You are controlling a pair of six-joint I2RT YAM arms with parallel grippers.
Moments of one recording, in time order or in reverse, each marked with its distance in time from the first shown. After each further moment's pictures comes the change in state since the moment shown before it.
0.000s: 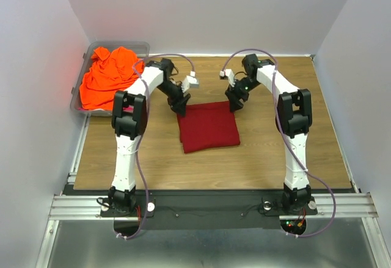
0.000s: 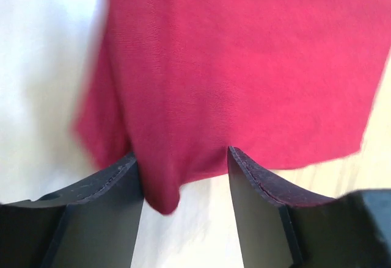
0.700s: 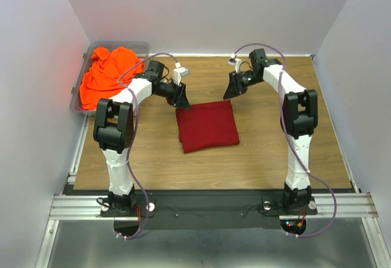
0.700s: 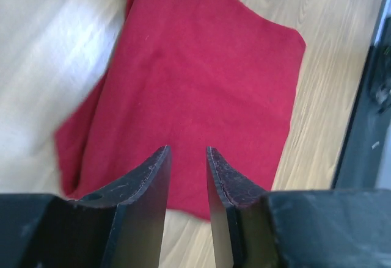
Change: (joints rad) left arm 0.061 -0.349 -0.439 0.584 0.185 -0.652; right arm -0.049 -0.078 -0.032 0.189 -0.309 0.531
